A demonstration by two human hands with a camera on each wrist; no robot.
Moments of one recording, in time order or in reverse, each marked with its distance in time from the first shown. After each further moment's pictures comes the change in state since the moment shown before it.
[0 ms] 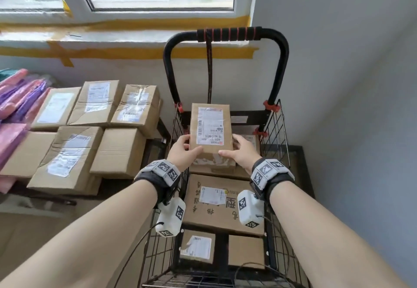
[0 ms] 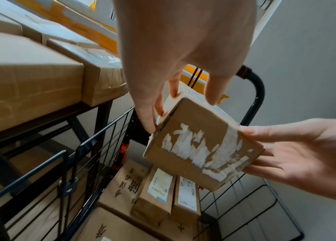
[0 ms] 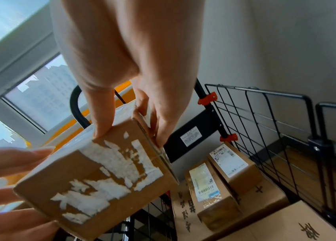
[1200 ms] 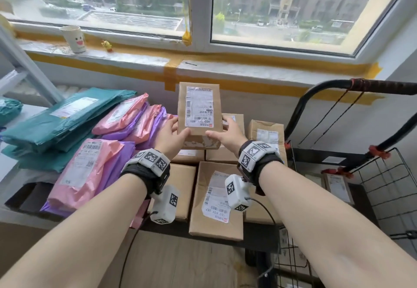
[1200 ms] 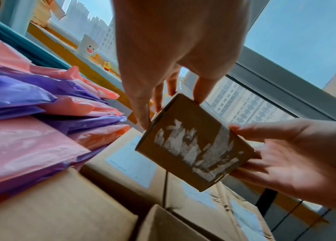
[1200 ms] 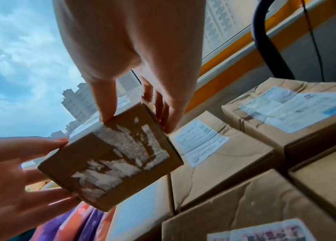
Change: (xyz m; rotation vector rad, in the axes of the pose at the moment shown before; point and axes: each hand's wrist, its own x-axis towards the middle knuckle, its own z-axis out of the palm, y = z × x) left_hand 0.107 -0.106 -0.464 -0.176 0.229 0.144; right_hand 0.116 -0.270 0.420 -0.059 0.033 -0.174
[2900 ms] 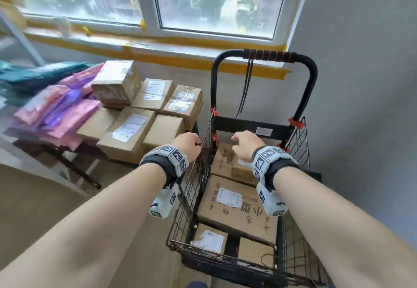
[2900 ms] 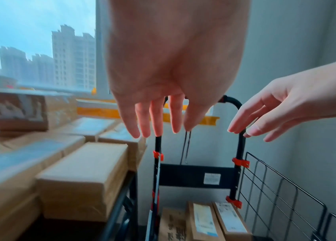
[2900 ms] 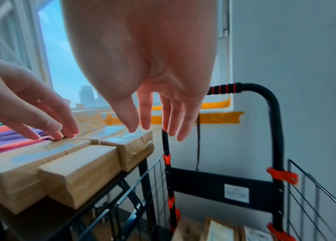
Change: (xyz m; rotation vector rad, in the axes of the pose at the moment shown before) left_hand -0.283 0.066 0.336 0.882 -0.166 0.074; right_hand -0.225 0.183 -0.358 -0.918 -0.178 -0.128
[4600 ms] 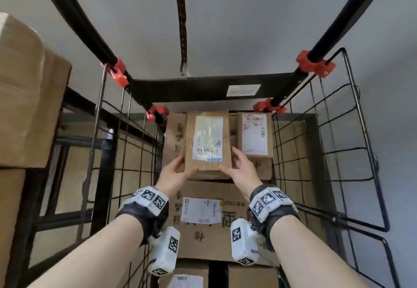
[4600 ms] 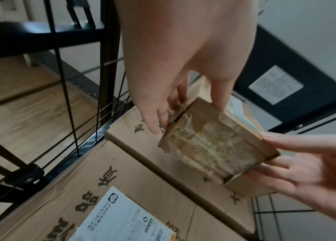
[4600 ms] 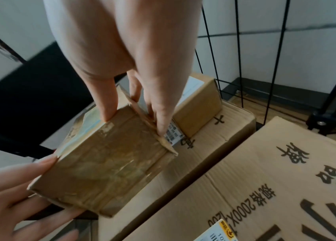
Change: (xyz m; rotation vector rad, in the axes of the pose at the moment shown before) left_hand 0.288 -0.012 0.311 -0.751 -0.453 -0.345; right_hand 0.223 0.237 0.232 1.204 -0.018 0.608
